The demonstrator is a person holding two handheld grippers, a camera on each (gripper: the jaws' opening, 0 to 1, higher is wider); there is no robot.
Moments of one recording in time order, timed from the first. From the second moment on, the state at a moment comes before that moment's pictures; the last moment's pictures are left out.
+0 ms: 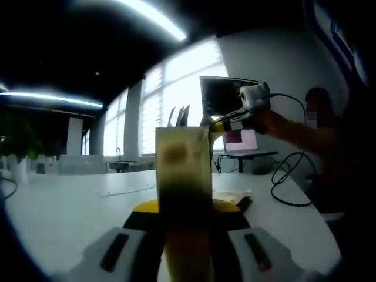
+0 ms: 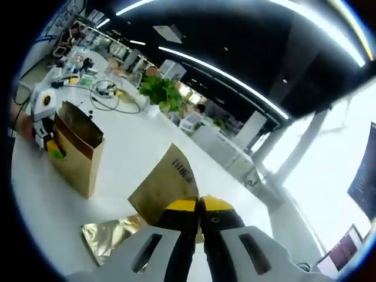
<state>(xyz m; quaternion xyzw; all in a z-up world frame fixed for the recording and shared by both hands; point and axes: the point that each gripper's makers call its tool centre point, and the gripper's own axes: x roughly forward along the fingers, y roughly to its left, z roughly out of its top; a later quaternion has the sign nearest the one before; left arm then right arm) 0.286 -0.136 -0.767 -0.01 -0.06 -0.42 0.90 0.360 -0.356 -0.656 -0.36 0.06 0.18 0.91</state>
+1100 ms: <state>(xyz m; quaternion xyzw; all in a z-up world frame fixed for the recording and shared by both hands) 0.287 -0.137 -0.766 -0.01 -0.06 -0.42 0.90 0.325 -0.343 -0.741 -0.45 0.12 0.23 0.86</state>
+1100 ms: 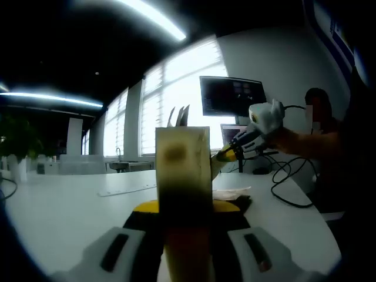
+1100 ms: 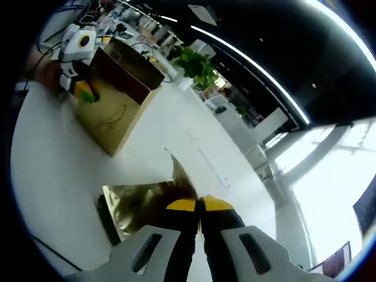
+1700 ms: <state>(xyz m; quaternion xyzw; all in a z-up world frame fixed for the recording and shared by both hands) 0.287 -0.137 -0.767 -0.01 -0.06 -0.42 0.90 0.298 -0.346 -0.800 -0.44 0.16 0.24 0.85</state>
